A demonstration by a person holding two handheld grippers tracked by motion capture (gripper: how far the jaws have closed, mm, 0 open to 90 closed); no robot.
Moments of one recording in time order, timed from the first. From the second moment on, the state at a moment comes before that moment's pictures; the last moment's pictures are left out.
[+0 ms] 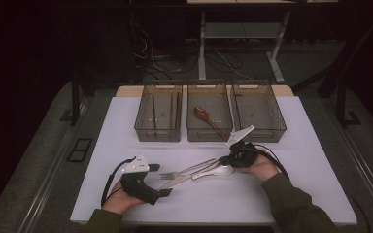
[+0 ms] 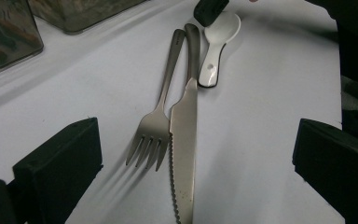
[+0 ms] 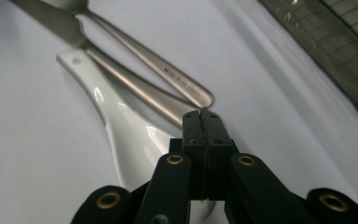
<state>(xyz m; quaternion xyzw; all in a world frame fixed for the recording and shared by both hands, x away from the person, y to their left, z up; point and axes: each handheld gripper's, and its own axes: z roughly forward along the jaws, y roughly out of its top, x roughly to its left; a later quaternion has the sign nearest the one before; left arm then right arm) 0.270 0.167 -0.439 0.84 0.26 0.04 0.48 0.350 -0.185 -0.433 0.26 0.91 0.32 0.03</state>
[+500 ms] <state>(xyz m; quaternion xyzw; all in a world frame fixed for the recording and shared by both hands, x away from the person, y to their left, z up) 0.270 0.166 -0.439 0.84 0.26 0.04 0.48 0.328 -0.193 -0.433 0.23 0.92 0.31 0.02</state>
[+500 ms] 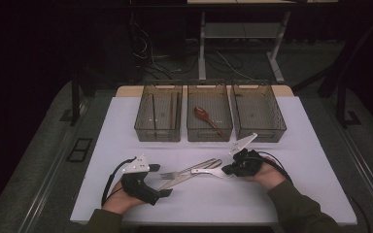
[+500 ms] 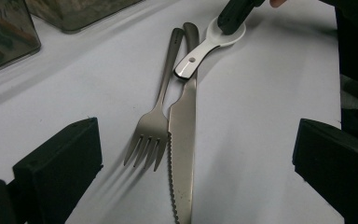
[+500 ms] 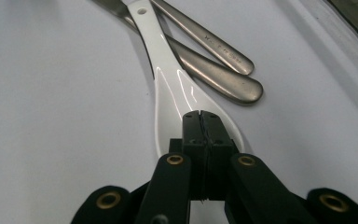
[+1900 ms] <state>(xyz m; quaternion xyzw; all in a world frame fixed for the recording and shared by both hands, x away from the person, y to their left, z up) 0.271 0.167 -0.440 0.84 0.26 0.04 0.48 0.314 -0.200 -0.442 0.25 0.91 0.34 0.00</state>
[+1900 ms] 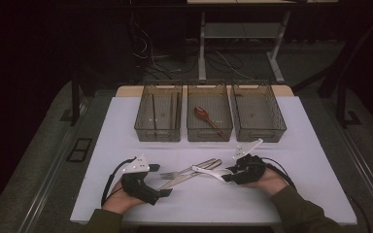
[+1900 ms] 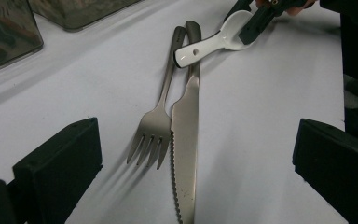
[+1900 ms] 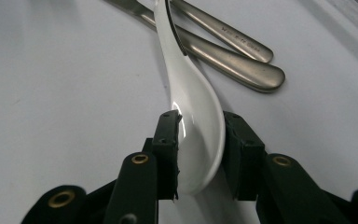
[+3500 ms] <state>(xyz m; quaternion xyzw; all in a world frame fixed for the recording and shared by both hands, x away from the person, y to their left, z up) 0.271 0.161 -0.442 0.84 0.27 0.07 0.47 0.323 -0.212 -0.412 0.28 0.86 0.41 0.07</state>
